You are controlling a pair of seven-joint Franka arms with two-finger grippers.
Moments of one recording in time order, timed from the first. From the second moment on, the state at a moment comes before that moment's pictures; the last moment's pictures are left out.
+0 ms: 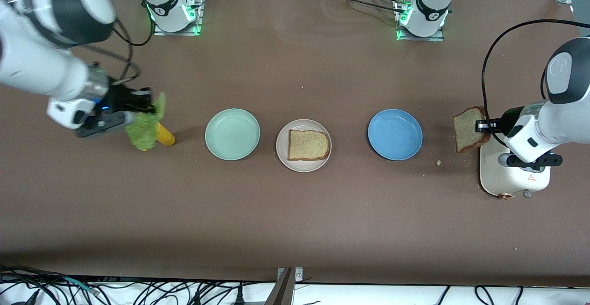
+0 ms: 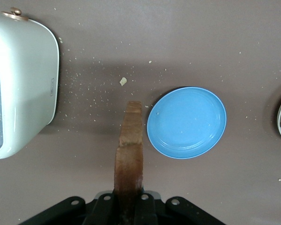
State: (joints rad) left arm -0.05 0.38 0.06 -1.42 -0.09 1.49 -0.03; right arm 0.11 0.15 0.16 -1.70 0.18 1.81 -0.06
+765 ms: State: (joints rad) left arm -0.06 0.38 0.06 -1.42 -0.09 1.49 -0.03; right arm 0.38 0.45 0.29 -1.66 0.15 2.26 0.79
